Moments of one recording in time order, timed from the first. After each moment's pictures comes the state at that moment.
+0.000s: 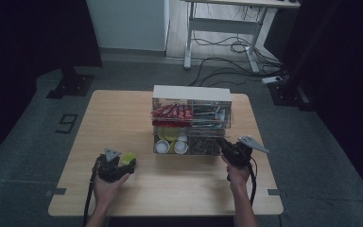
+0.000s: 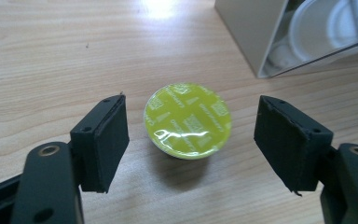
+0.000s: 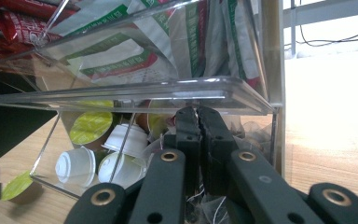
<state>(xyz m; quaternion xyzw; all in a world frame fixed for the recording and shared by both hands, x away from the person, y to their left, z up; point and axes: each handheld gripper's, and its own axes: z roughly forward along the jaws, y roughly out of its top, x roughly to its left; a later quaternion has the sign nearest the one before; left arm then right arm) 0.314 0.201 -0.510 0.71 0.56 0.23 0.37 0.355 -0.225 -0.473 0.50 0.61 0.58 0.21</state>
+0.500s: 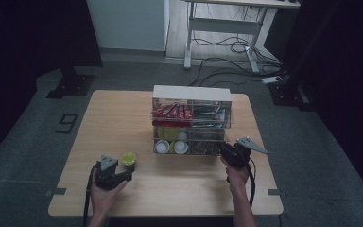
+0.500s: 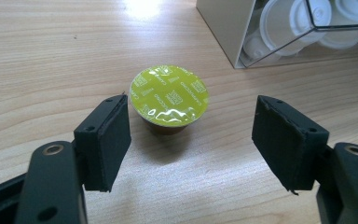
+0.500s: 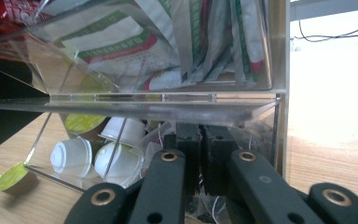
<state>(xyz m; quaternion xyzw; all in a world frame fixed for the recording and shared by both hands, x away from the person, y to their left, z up) 0.293 0.208 -0.513 0.71 0.54 0.22 0.40 0.354 -0.222 -0.479 0.50 0.62 0.57 0.21</state>
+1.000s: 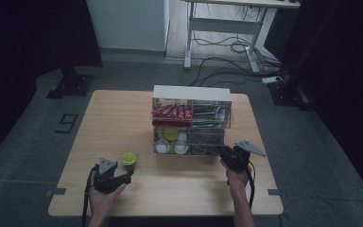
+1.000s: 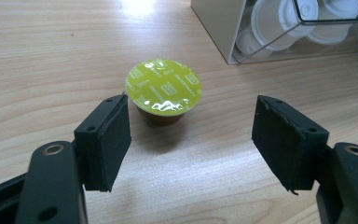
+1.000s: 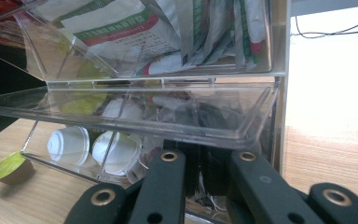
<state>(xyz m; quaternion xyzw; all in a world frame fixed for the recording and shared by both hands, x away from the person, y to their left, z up) 0.285 0.209 -0.515 0.71 0.54 0.21 0.41 0.346 -0.221 -0.483 0.50 0.62 0.56 0.22</state>
